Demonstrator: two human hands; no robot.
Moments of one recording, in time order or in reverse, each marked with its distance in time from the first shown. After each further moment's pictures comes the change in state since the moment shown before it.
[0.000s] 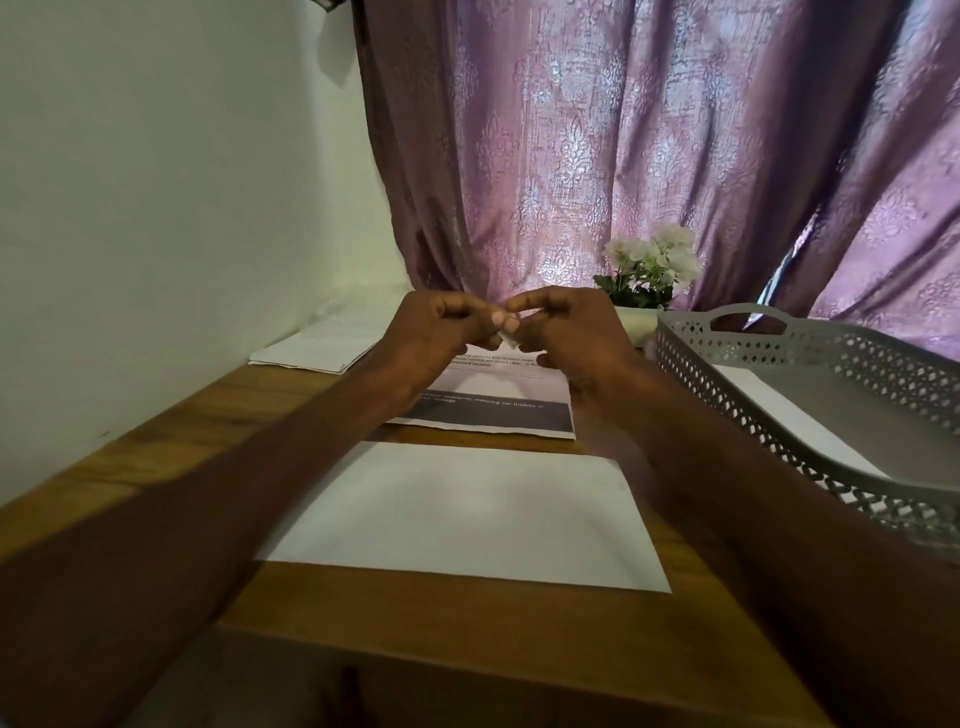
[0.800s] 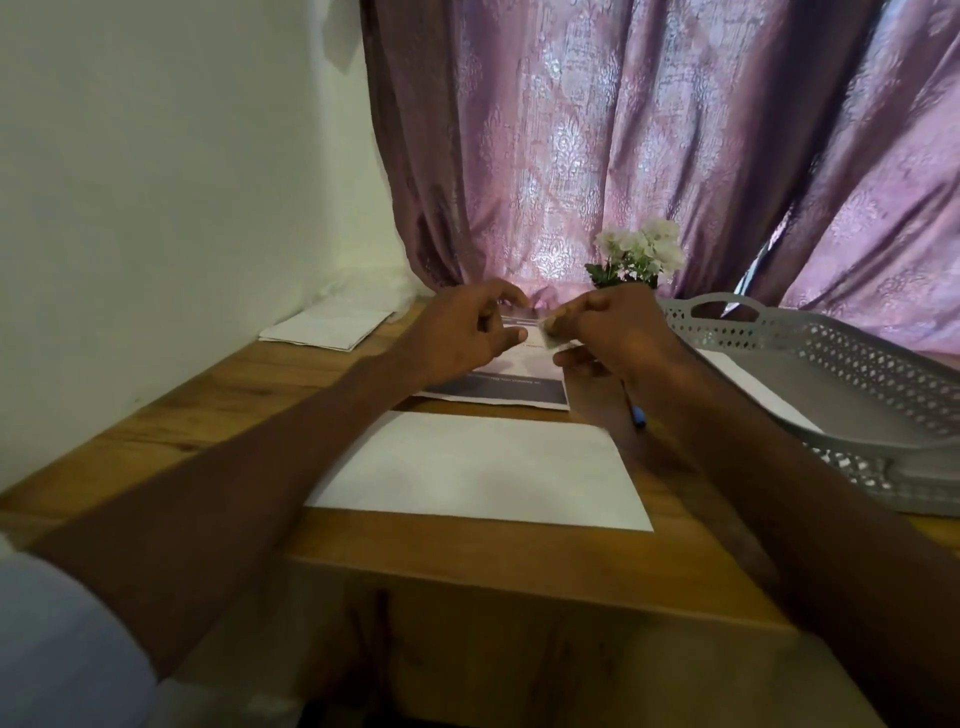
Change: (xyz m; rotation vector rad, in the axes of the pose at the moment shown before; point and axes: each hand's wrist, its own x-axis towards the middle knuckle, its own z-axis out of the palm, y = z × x) left_hand -0.013 0.007 0.007 0.449 -0.139 0.280; right_hand -0.034 -0.011 -0.030 -0.124 0.091 0.146
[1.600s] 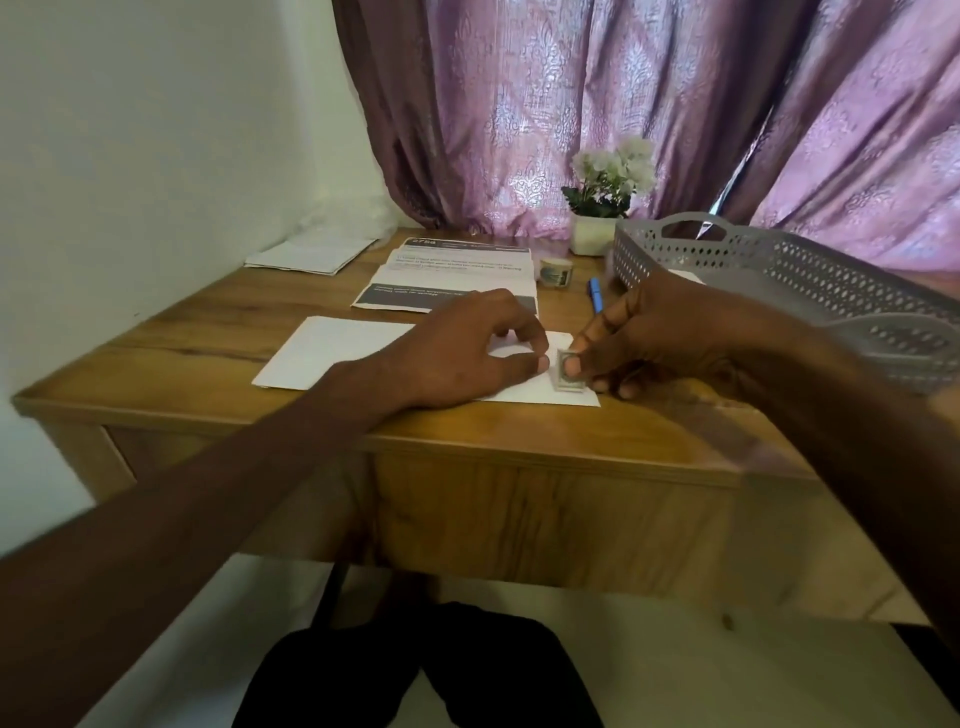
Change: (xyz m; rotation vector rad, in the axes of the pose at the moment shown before) left_hand -0.097 0.076 0.009 0.009 -0.285 0.061; right_hand -0.109 0.000 -0.069 -0.229 -0.446 0.226
